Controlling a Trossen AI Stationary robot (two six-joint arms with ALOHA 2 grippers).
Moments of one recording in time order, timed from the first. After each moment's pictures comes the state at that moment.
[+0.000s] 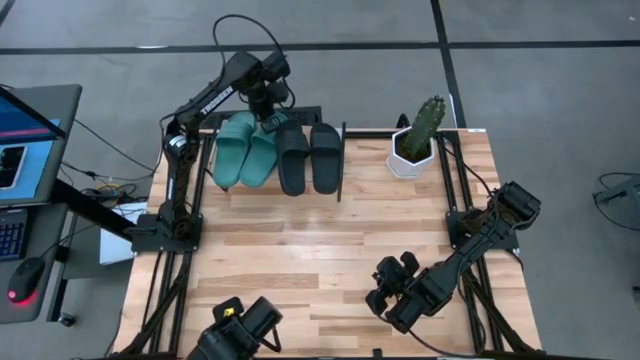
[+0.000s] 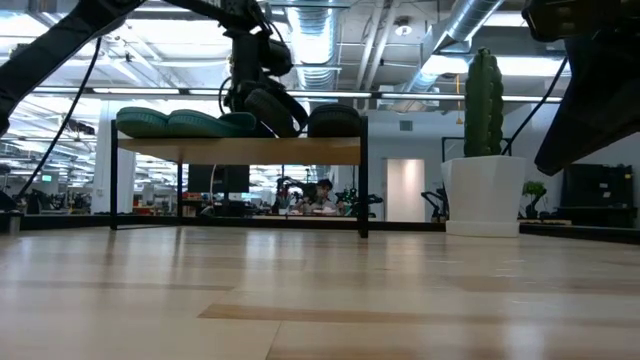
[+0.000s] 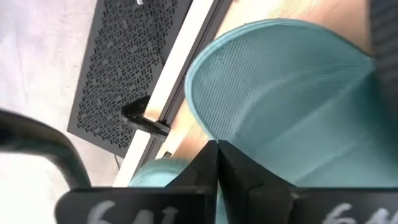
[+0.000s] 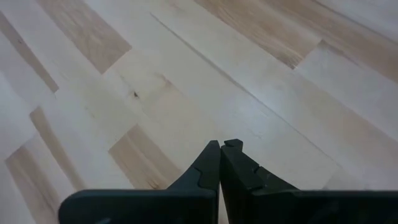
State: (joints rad) left arm 0.81 2.08 2.24 -1.57 -0.10 0.34; right arm 0.77 1.74 1.07 -0.70 0.63 1.48
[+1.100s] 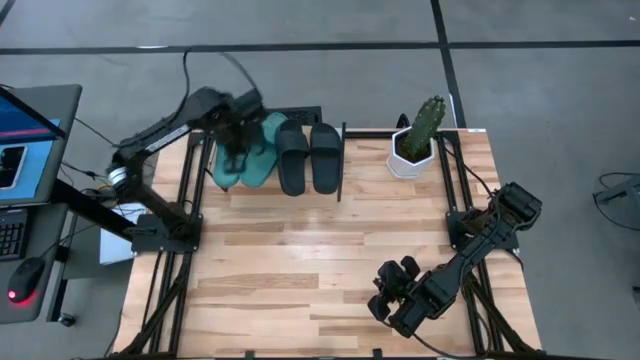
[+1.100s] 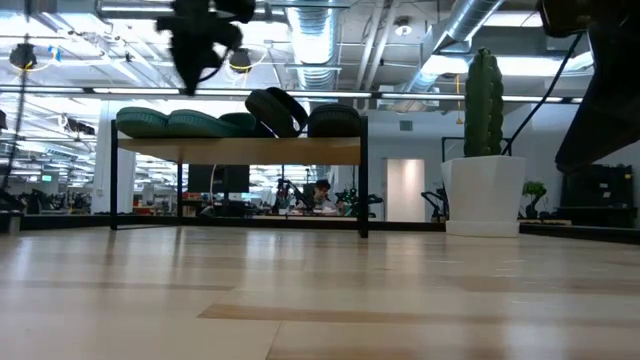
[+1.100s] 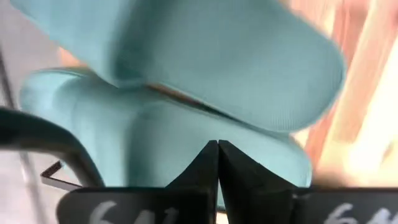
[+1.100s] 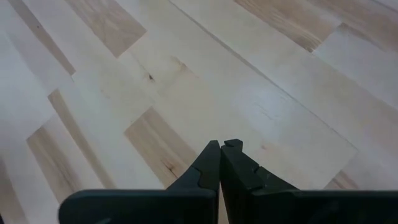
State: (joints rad) left arm 0.58 1.53 1.66 -1.56 -0.13 0.49; right arm 0.80 1.74 1.07 -0.67 0.60 1.48
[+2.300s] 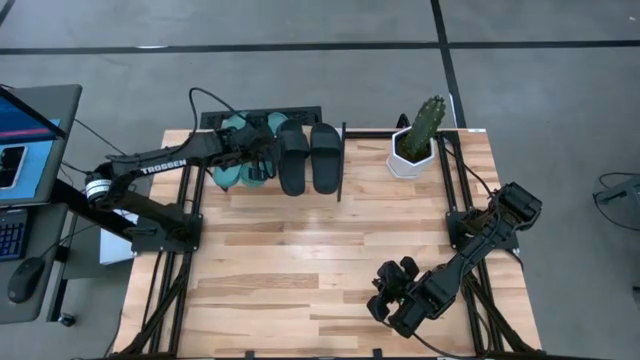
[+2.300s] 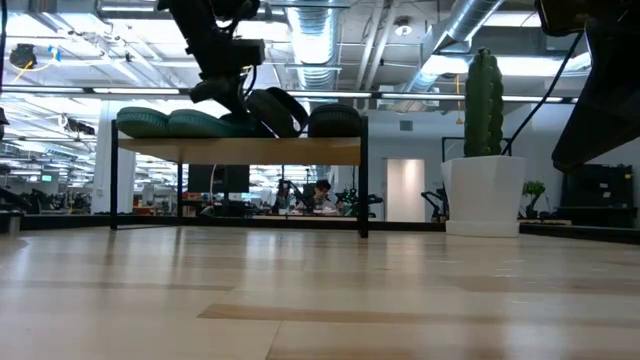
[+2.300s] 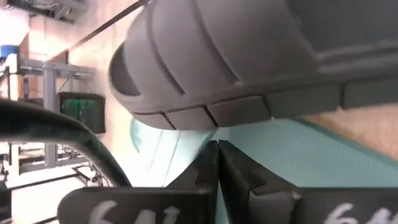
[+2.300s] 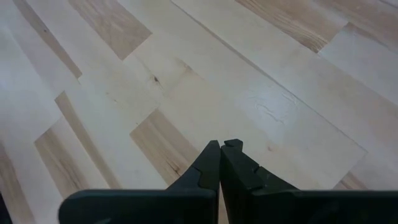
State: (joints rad) left arm 0.43 1.34 1.14 -0.64 -0.42 0.73; right arm 0.80 1.74 1.07 -0.65 0.60 1.48
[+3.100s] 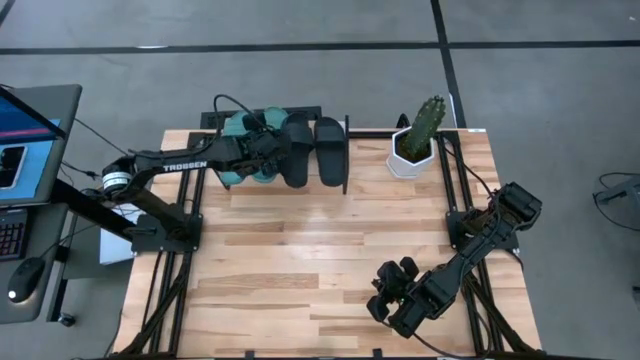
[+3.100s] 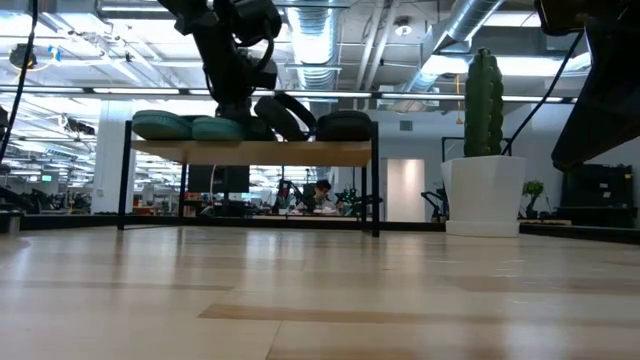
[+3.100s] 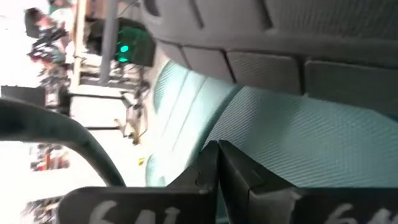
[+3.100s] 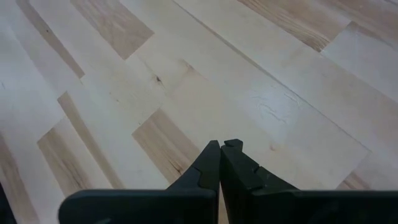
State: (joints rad) left arm 0.38 1.49 1.14 -0.56 -0.82 0.45; right arm 0.80 1.74 1.07 -0.64 0.60 1.48
